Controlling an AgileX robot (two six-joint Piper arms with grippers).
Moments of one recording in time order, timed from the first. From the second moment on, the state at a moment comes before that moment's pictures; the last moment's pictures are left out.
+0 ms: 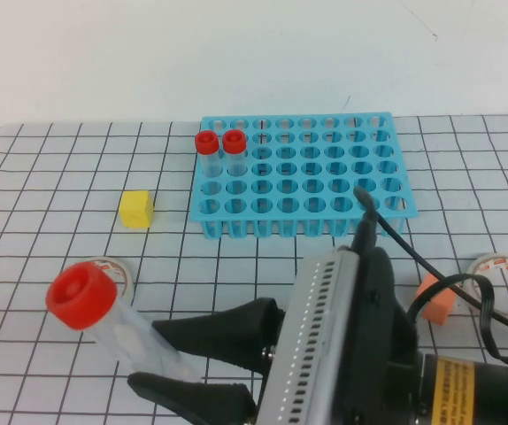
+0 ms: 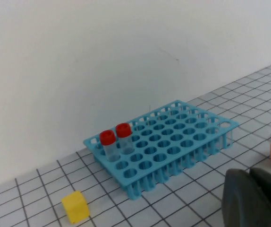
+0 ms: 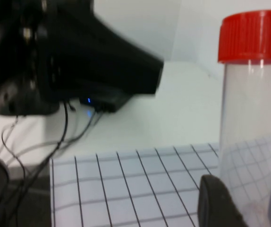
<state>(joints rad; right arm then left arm) 1.14 1.30 -0.82 -0.40 -0.31 0.25 -0.29 0.16 -0.48 -0.63 0.48 0.66</state>
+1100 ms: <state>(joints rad) 1.14 1.67 -0.82 -0.49 -0.93 0.23 -0.29 0.16 -0.47 -0.88 0.44 0.68</state>
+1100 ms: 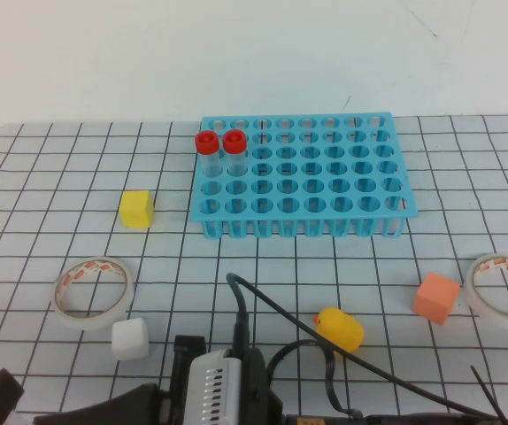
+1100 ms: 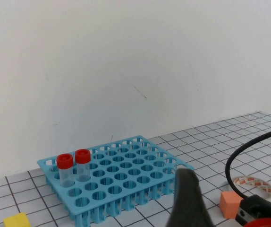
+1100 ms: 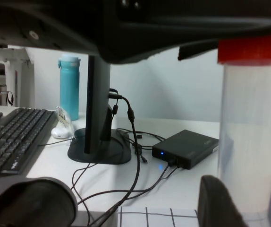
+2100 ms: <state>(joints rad) 1.14 1.67 -0.82 -0.48 -0.99 0.23 -0.29 0.16 -0.47 -0.89 0.50 0.67</state>
